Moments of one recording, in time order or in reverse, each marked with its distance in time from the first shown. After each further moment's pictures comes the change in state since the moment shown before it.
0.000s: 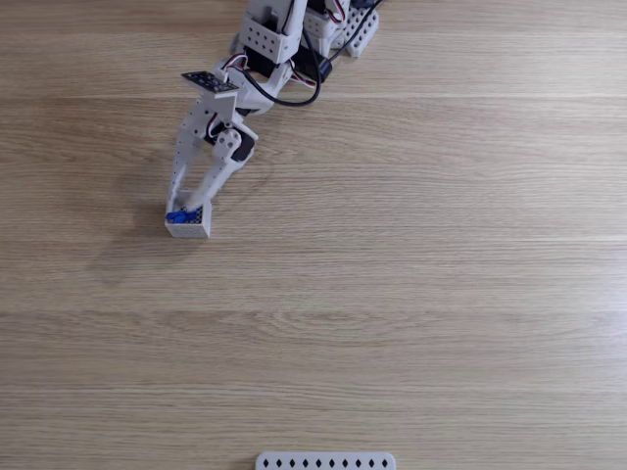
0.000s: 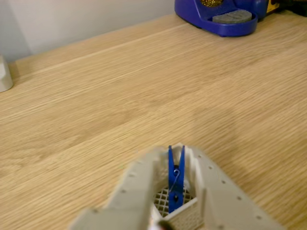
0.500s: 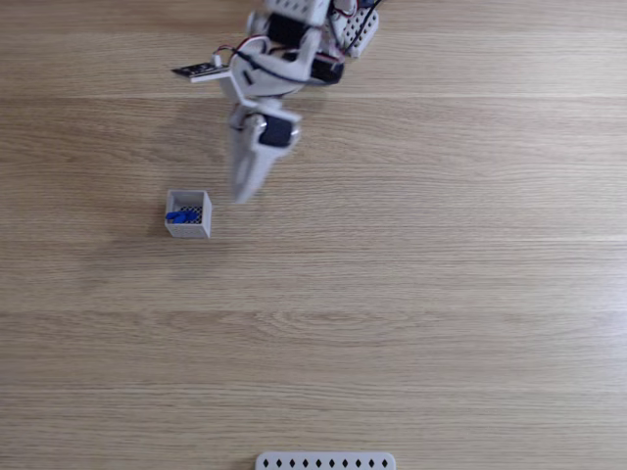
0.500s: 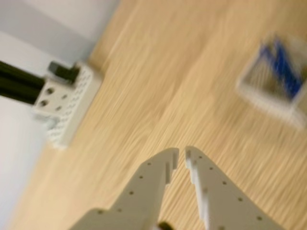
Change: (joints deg) arm -16.8 37.5 0.0 53.7 51.2
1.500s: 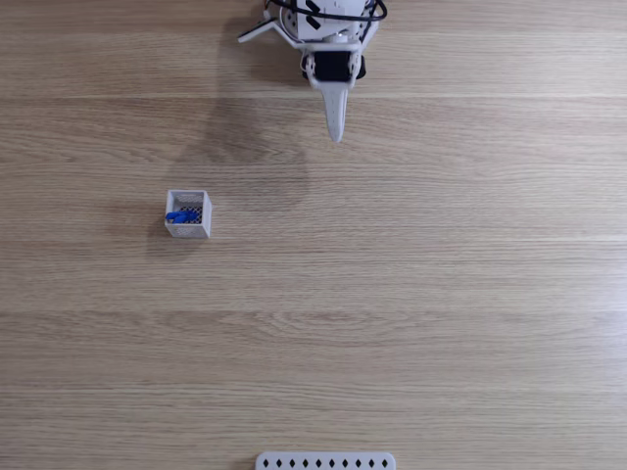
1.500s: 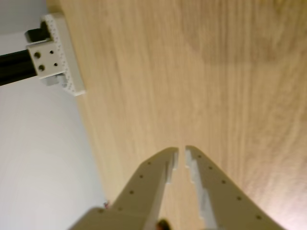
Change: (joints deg) arm -17.6 63.1 20.7 51.2 44.3
